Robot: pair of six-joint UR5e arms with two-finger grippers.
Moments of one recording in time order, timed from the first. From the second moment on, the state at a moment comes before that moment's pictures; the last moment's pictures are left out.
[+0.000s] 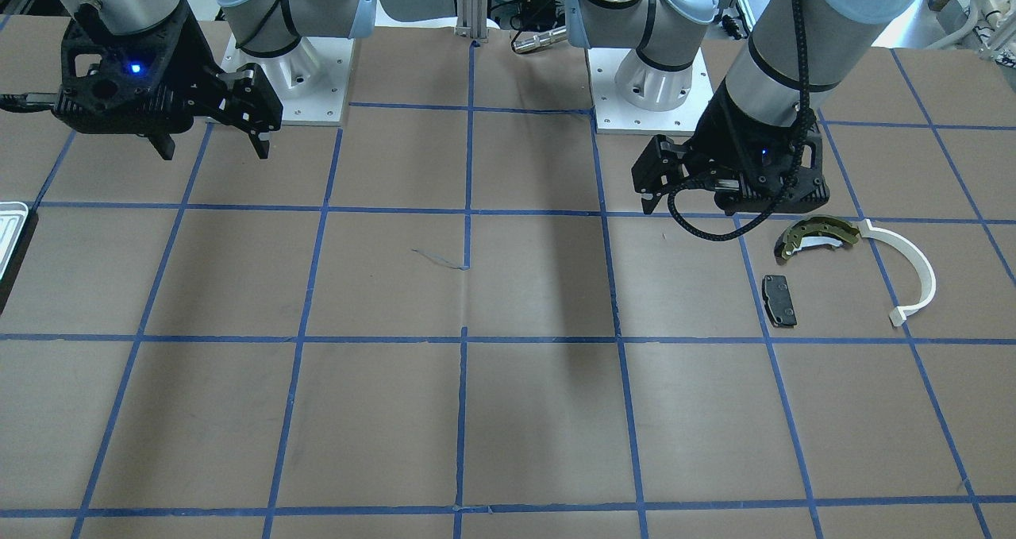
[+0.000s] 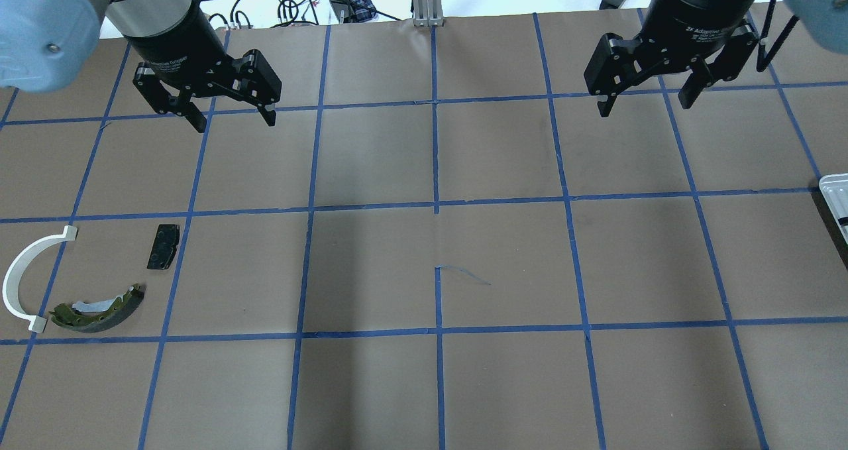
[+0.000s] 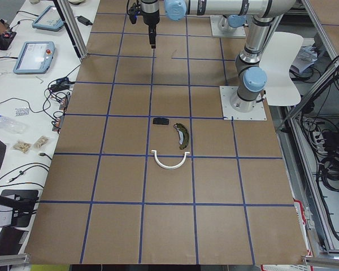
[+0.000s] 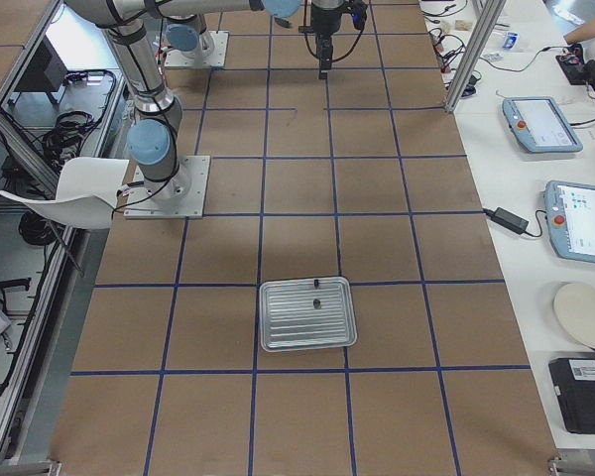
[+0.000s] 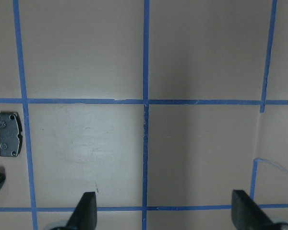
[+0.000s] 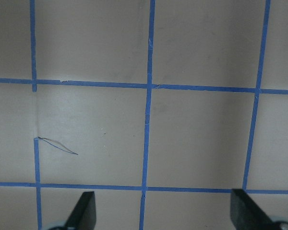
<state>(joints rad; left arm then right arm) -1.55 -1.66 -1.50 -1.59 1.53 0.00 1.57 -1.56 1.48 -1.48 -1.59 -0.05</state>
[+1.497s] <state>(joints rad) -1.55 -1.62 -1.55 -1.58 1.53 0.00 0.85 -1.24 1.52 -1.78 -1.59 -0.78</state>
